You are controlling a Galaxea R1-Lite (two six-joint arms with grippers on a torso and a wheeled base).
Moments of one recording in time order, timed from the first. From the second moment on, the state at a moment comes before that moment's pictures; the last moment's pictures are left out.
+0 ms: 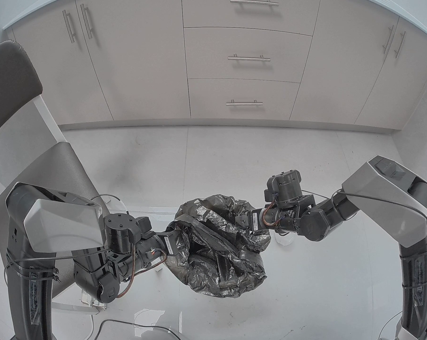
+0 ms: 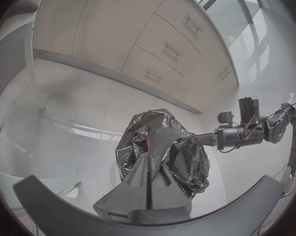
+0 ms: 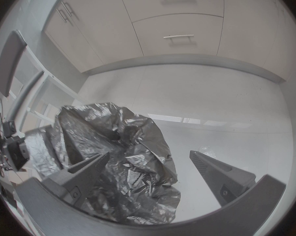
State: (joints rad) left arm -0.42 2.39 -0.56 -1.53 -0.15 -0.42; right arm 0.50 2.39 -1.28 -0.47 -0.07 0.20
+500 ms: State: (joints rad) left arm -0.42 2.39 -0.56 -1.53 -0.15 -0.42; right arm 0.46 2.32 -1.24 -0.53 -0.07 0.21
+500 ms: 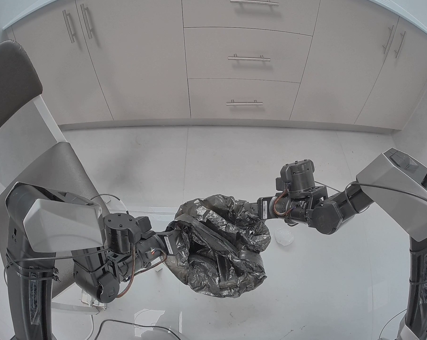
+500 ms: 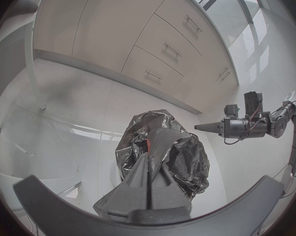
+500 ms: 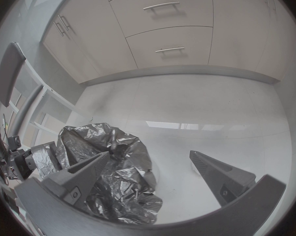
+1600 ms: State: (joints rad) left arm -0.42 2.40 -0.56 -1.53 -0.15 -0.42; right arm 0.43 2.56 -1.46 -0.46 -0.09 0.19
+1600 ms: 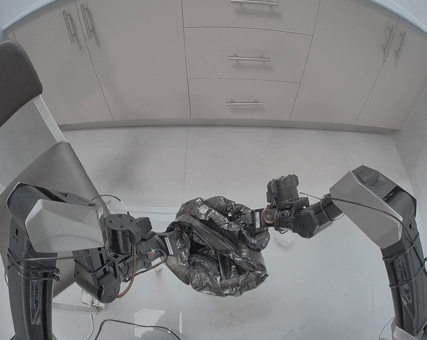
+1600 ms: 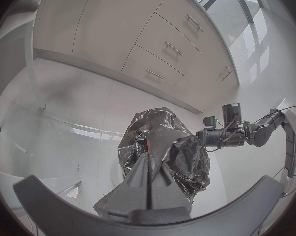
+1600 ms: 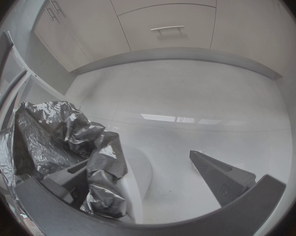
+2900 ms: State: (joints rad) left arm -0.42 2.41 -0.56 -1.53 -0.15 -0.42; right arm 0.44 2.67 -1.57 -0.39 -0.09 0.18
